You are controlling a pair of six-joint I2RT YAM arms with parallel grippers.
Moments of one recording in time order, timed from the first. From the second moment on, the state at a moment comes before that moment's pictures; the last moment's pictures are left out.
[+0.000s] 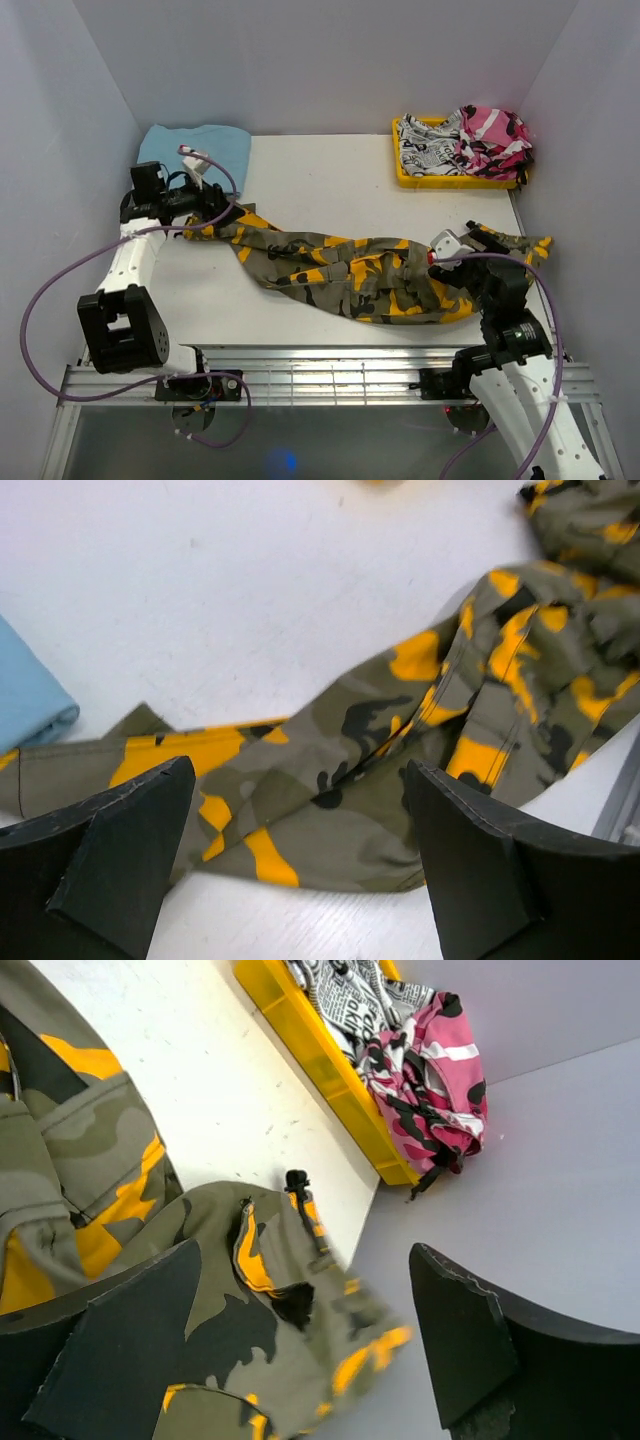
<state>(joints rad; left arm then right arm) 0.21 1.39 1.05 -0.20 1.07 0.24 0.25 0.35 0.48 -0.38 0.05 -0.85</state>
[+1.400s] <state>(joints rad) 0.52 1.65 1.24 -1.03 0.45 1.12 0.11 1.42 1.32 -0.89 -0.41 -1.40</state>
